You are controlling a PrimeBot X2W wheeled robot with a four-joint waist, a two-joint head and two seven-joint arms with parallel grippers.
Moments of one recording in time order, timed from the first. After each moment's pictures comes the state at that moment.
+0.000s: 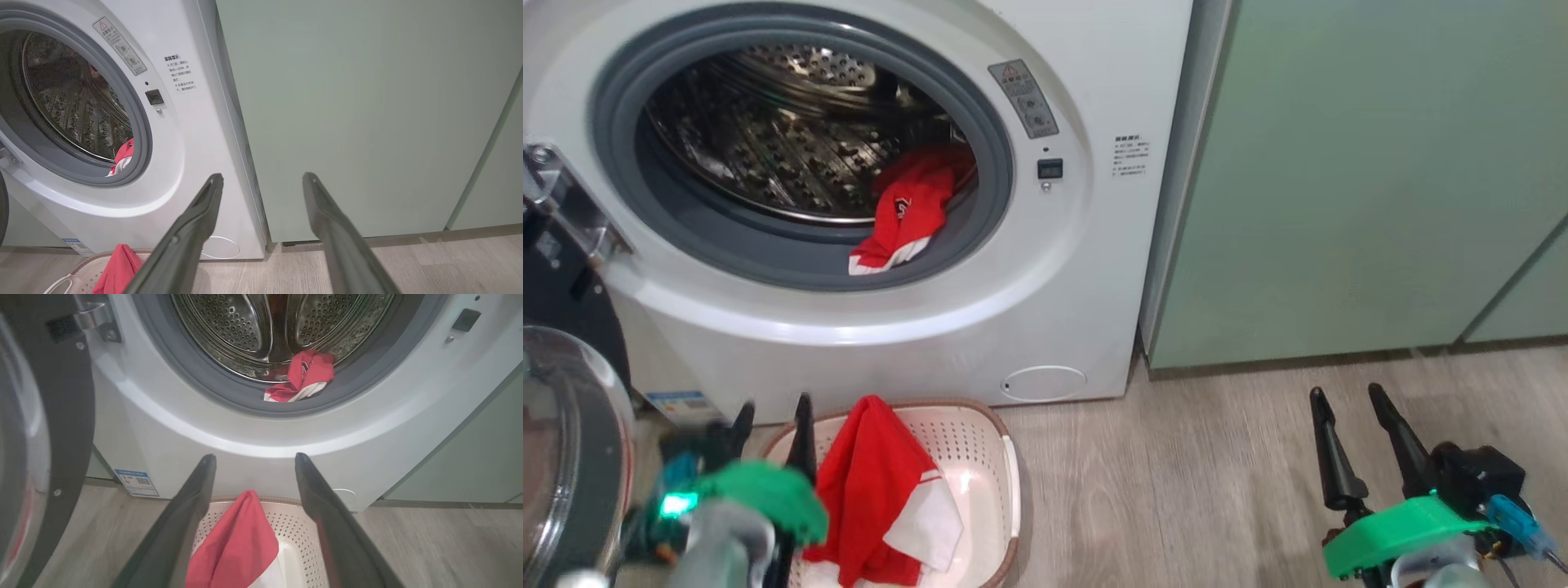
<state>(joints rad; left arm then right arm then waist) -0.18 0.09 0.11 0.66 -0.22 -0.11 -0.21 -0.03 -0.13 0.15 0.30 0.32 0.12 -0.25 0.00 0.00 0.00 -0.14</state>
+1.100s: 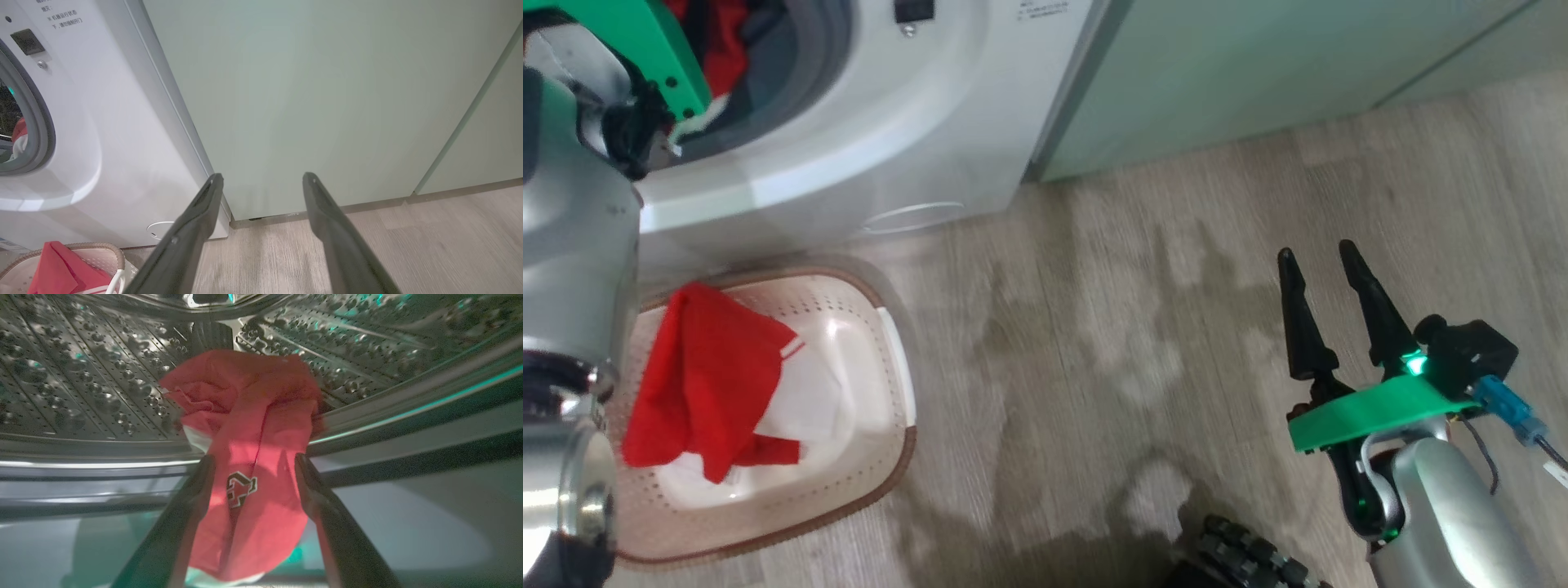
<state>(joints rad) -1.19 0.20 0.01 1.12 -0.34 -0.10 0.33 -0.28 -0.11 0.21 0.27 0.35 0.12 -0.25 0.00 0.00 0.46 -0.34</state>
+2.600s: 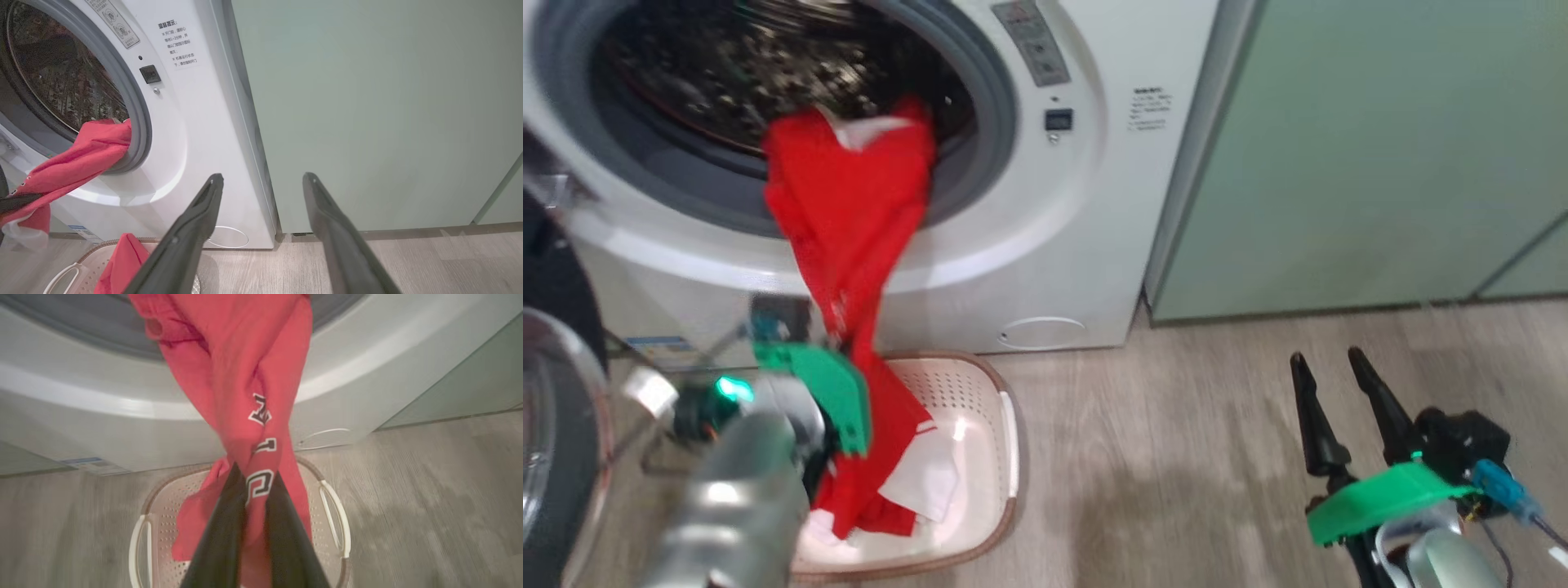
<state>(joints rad) -0.73 0.08 -0.28 1.26 -0.35 -0.13 -0.11 -0.13 -0.14 0.20 0.31 0.35 0.12 -0.25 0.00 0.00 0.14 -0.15</state>
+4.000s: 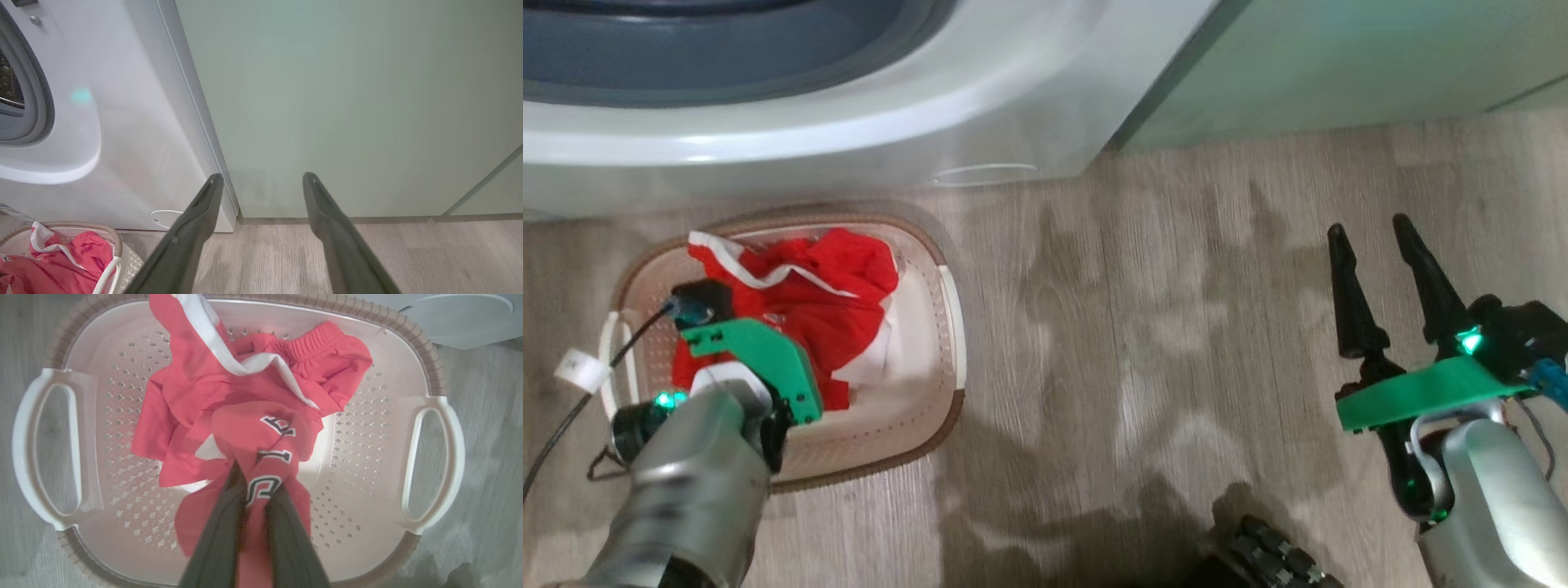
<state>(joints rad) -0.74 0.12 -0.28 1.30 -0.57 0.02 0.04 -0.29 -0.19 0.18 0.25 0.35 0.12 -0.25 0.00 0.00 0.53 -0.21</state>
